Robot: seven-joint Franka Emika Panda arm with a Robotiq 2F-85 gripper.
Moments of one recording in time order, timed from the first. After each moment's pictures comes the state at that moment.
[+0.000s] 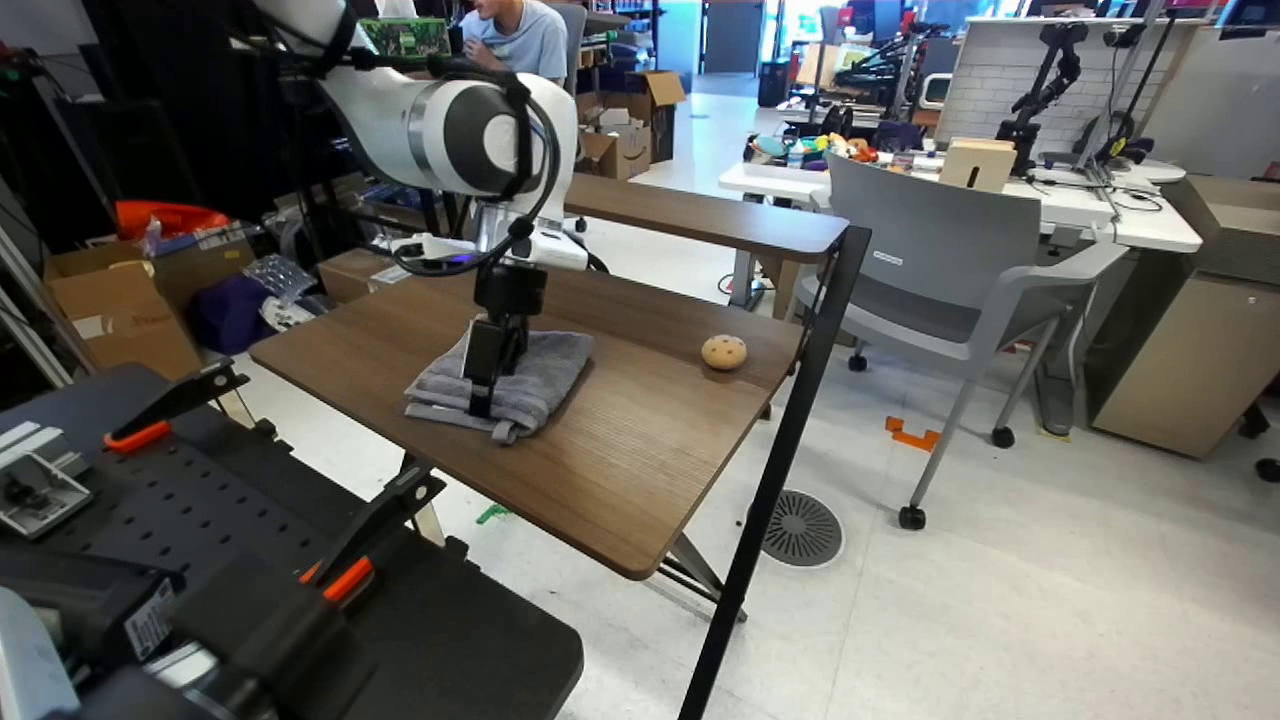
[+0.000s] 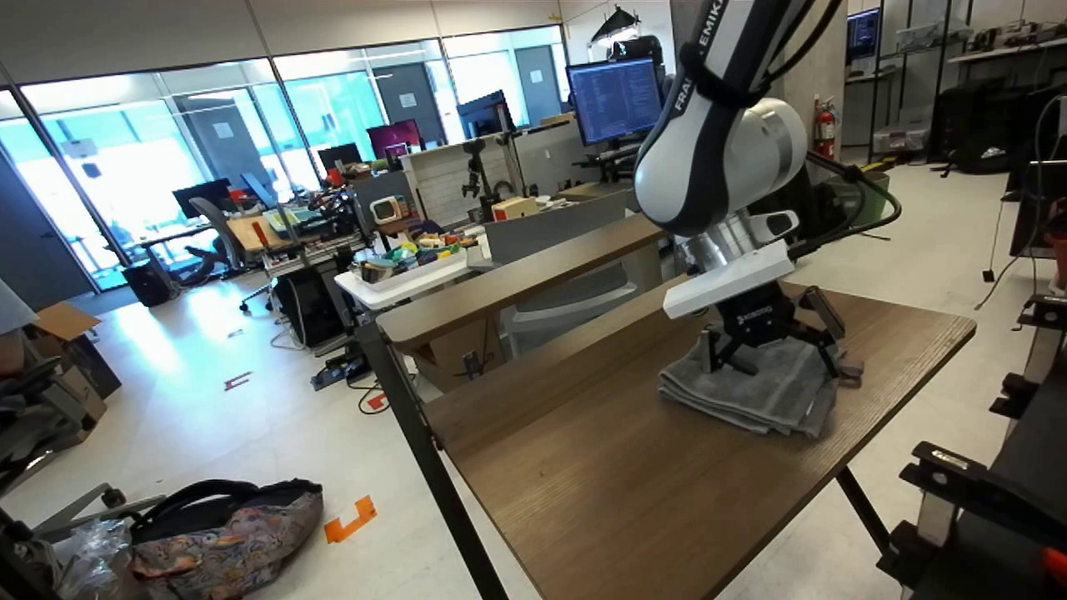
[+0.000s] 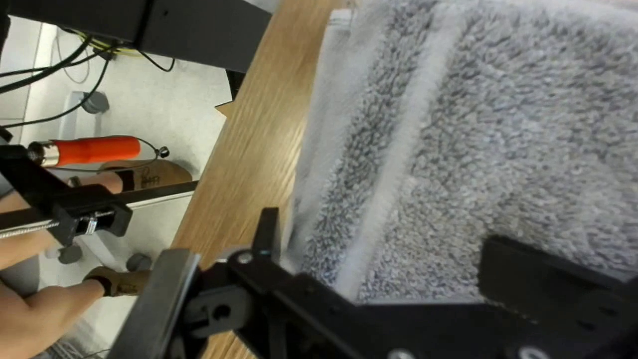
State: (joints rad) arm 0.15 0.96 -0.15 -1.65 0.09 2.13 1.04
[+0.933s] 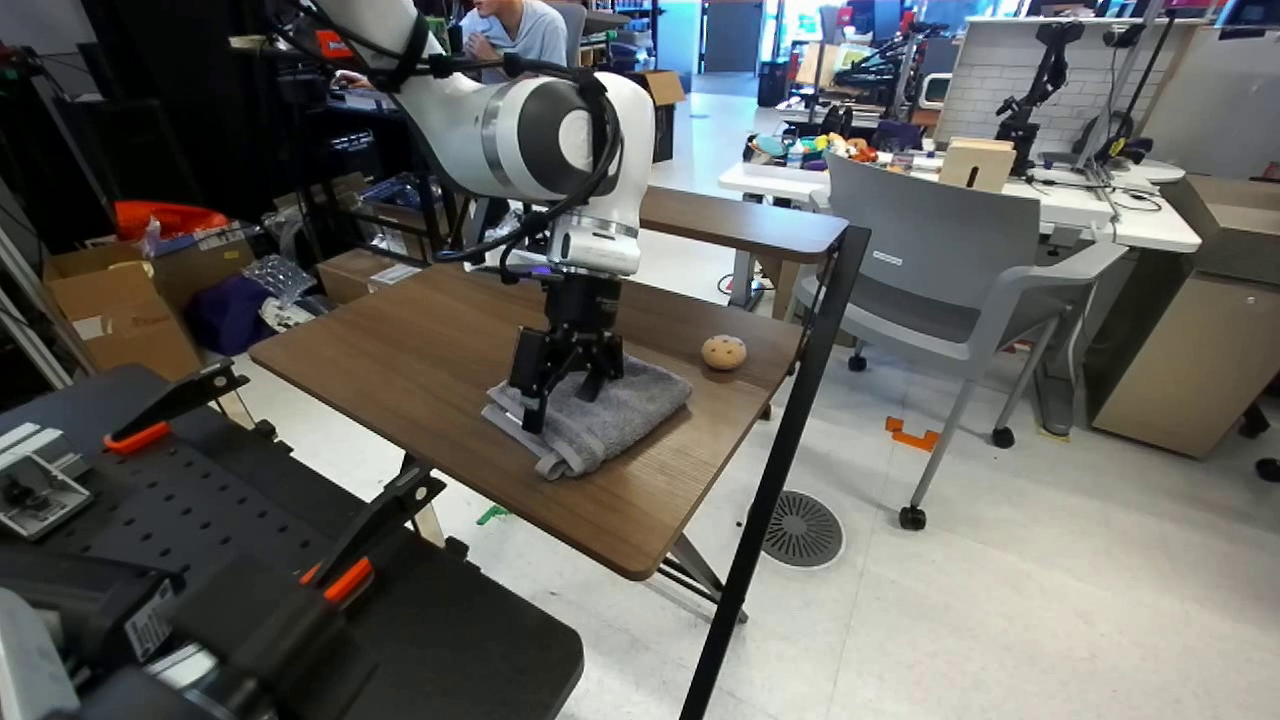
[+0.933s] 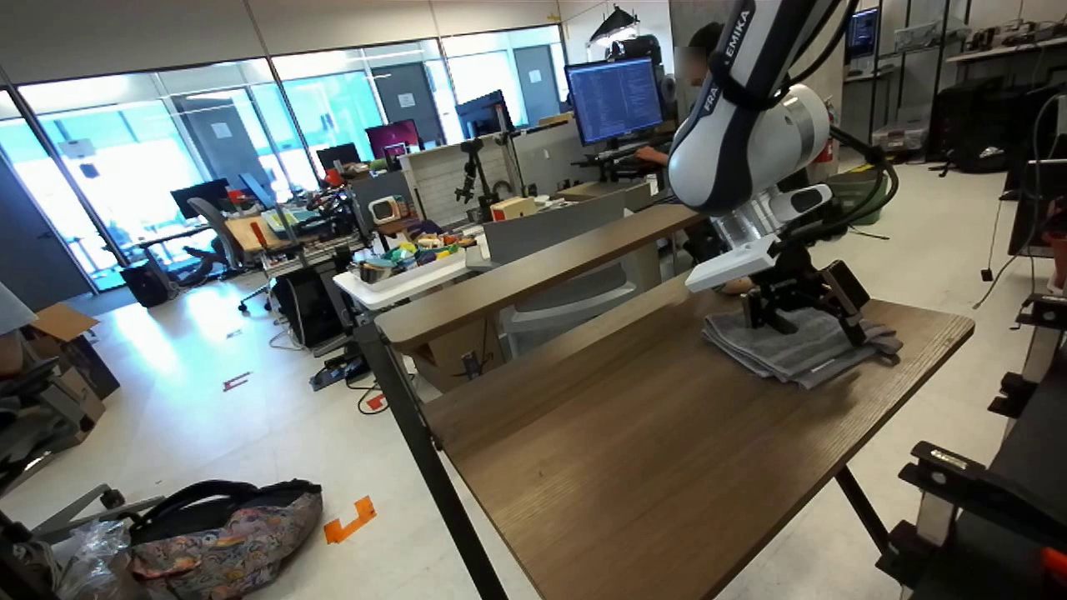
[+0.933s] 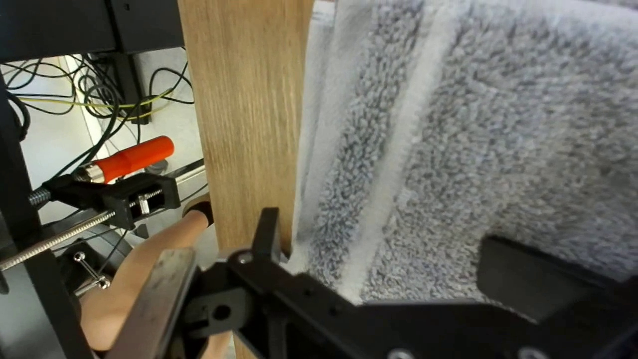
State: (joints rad) arm 0.10 1.00 -0.25 -1.57 0.09 2.07 1.43
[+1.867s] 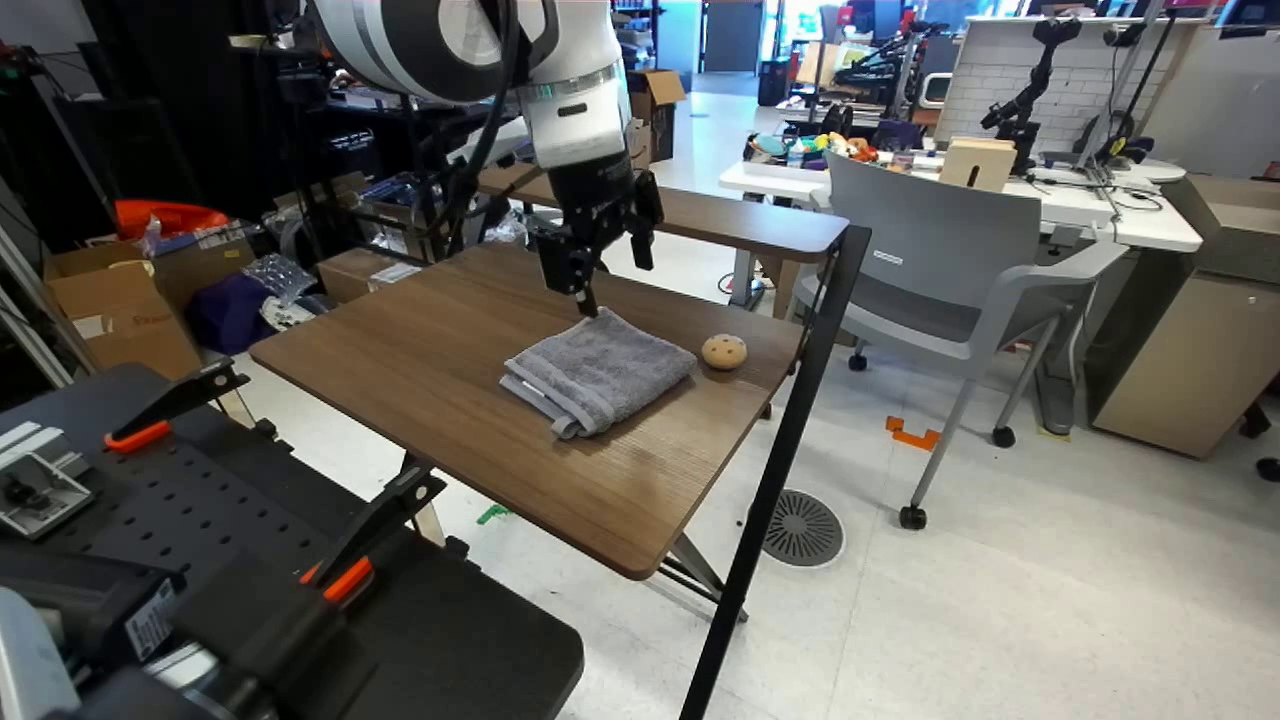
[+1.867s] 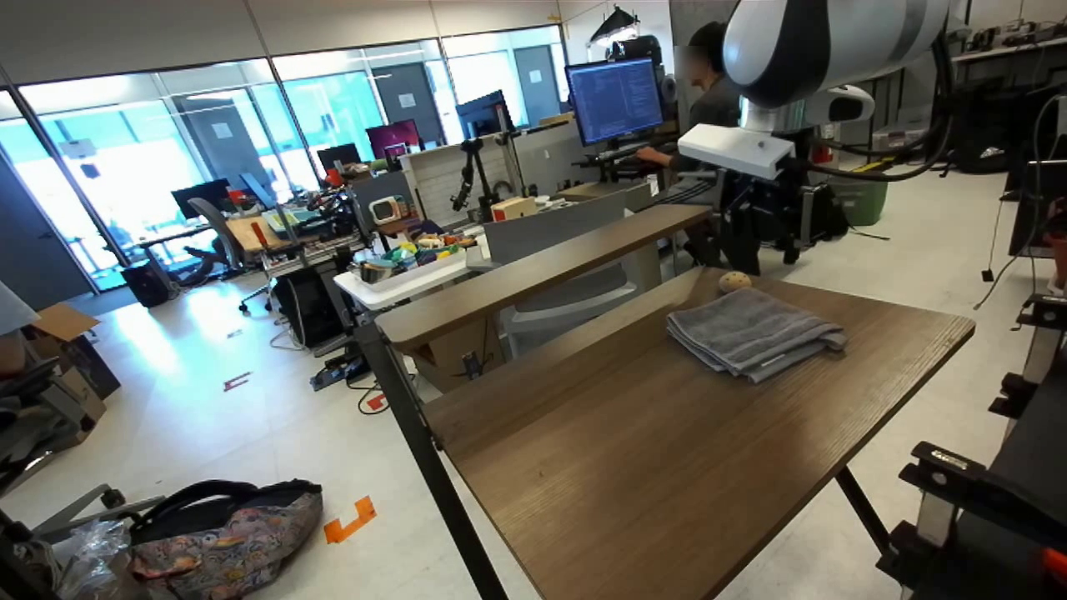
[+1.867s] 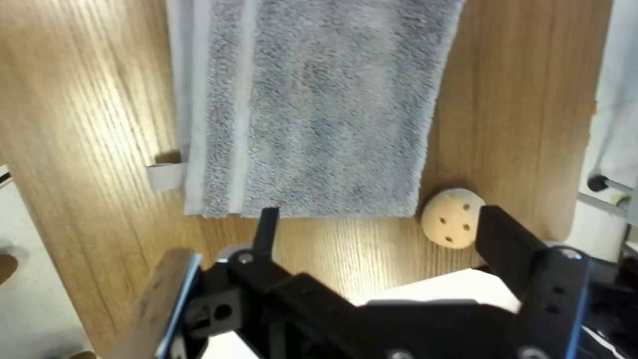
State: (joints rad) arm 0.07 0.60 -0.21 -2.05 0.20 2.84 1.41
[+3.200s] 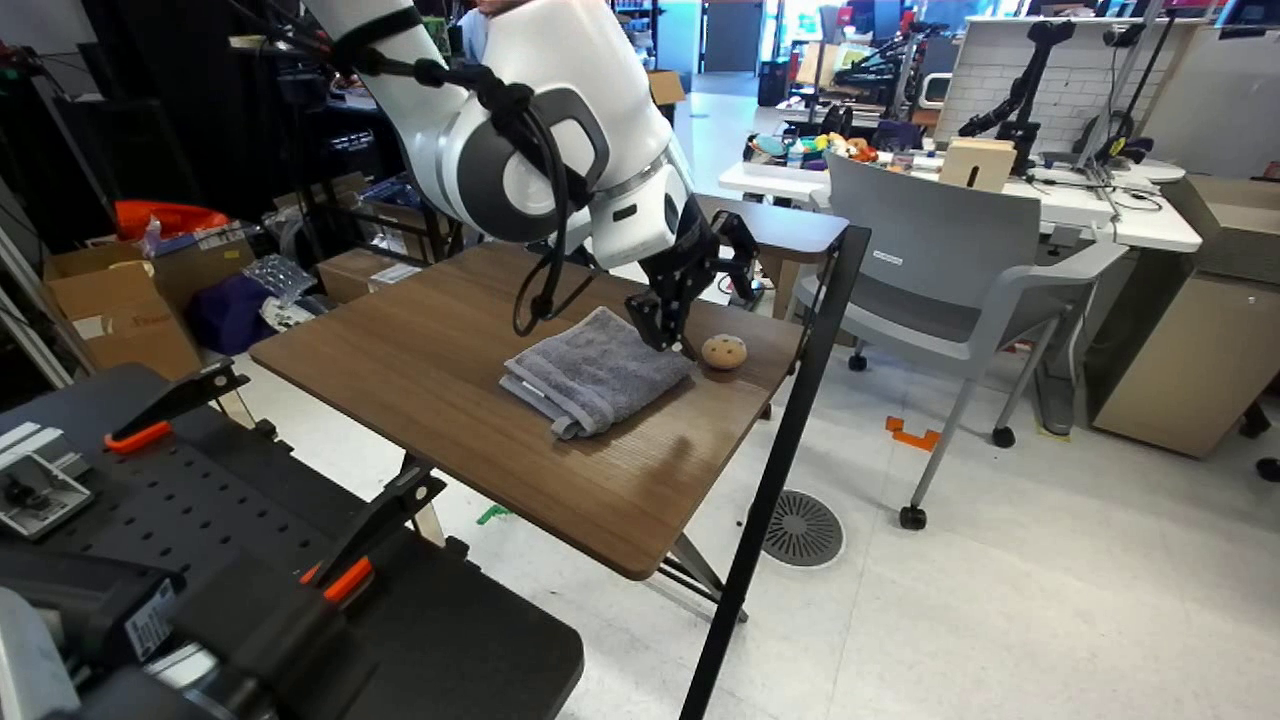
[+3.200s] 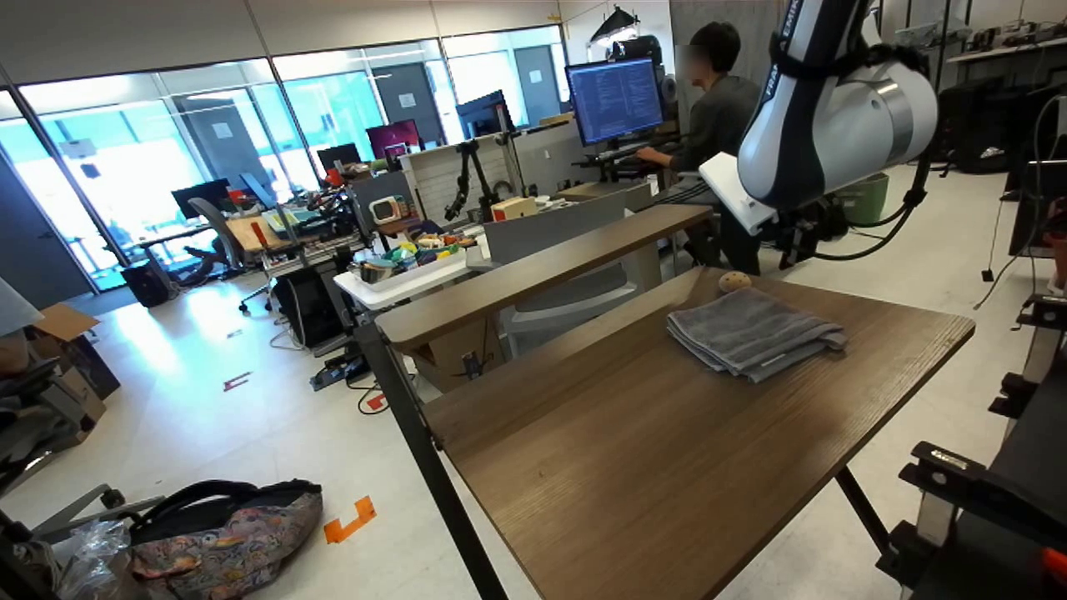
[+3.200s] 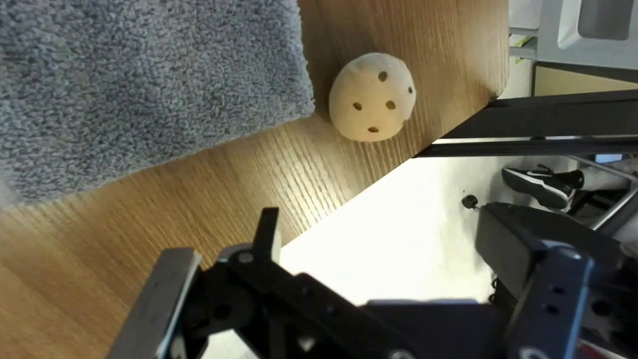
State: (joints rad) arm 0.16 0.90 -0.38 -1.89 0.35 3.19 1.59
